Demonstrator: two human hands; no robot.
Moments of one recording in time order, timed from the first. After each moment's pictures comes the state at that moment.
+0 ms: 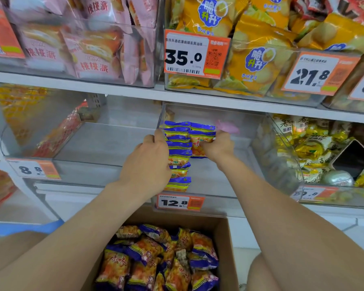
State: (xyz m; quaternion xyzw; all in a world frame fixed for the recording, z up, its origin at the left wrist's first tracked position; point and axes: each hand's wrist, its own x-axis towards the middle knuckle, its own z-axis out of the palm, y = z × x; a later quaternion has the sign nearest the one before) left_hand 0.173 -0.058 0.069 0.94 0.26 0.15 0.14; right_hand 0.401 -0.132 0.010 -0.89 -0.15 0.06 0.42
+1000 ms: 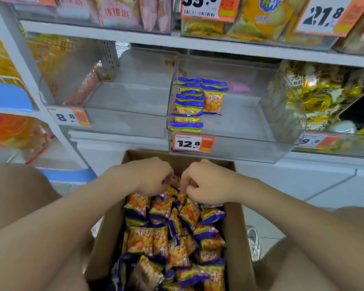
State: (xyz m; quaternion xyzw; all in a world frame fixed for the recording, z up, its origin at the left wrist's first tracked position) left_hand 0.077 -0.085 0.013 0.97 0.08 -0.22 0.09; right_hand 0.185 -0.245 0.024 -0.77 -0.57 0.27 0.09
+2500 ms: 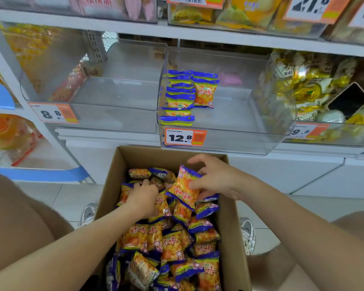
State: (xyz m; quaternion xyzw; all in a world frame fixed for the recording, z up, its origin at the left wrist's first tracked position) left_hand 0.061 -0.105 -0.134 0.94 0.24 -0.25 0.07; right_hand 0.202 -0.273 -0.012 -0.79 -0.22 0.47 0.33
